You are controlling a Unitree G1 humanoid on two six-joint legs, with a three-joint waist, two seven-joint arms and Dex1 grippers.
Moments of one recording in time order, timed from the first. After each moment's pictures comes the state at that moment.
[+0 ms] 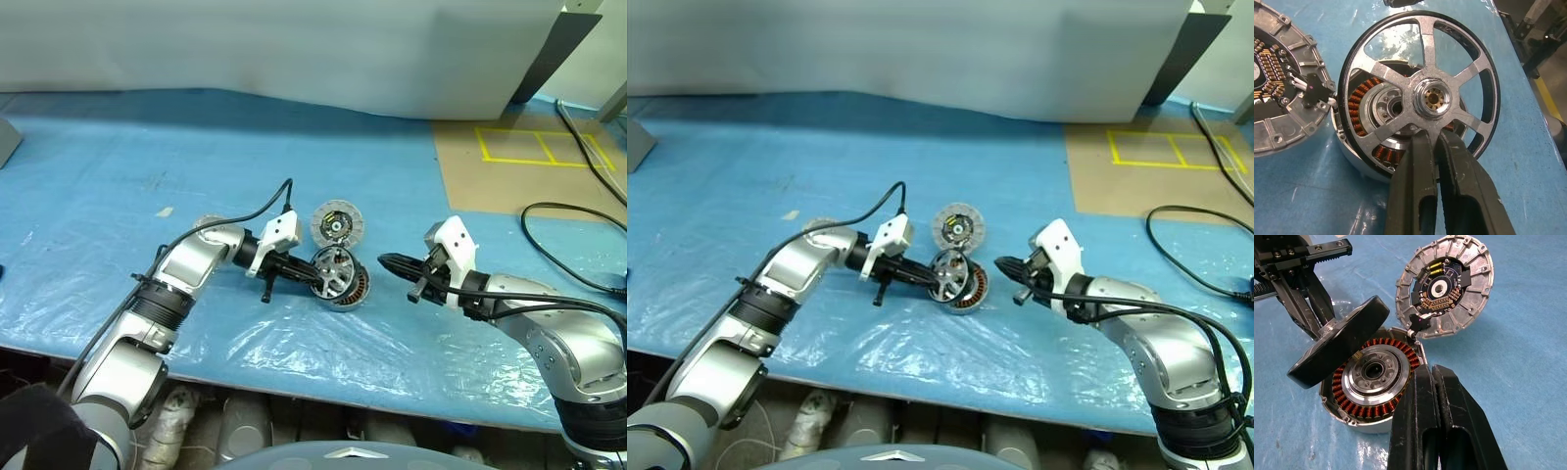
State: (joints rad) left arm -0.66 0.43 -0.36 0.26 -0.20 0.36 -1.39; right arm -0.09 -0.65 -0.07 -0.55 0.53 0.85 0.62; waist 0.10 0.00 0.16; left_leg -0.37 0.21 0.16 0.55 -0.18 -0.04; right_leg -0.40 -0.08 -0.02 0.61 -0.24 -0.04
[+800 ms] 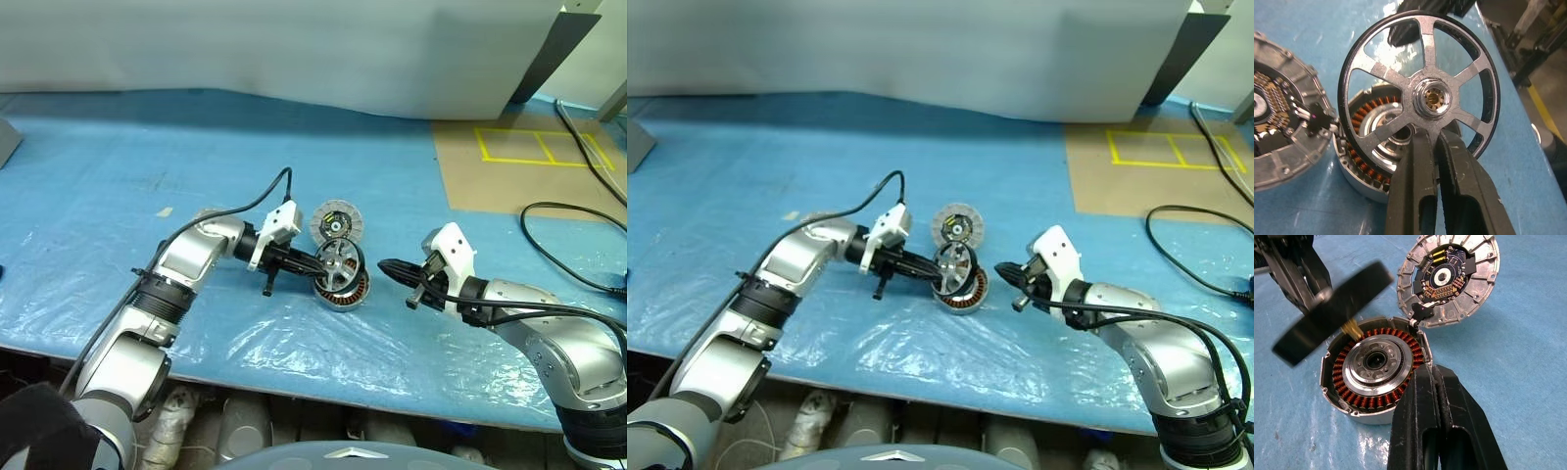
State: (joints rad) left arm -0.69 0.41 -0.35 0.27 -0.22 0.36 -1.41; right arm -0.06 -0.66 -0.05 -0.57 0.51 0.83 0.60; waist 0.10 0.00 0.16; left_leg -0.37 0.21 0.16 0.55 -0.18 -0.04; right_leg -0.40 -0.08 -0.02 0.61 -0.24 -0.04
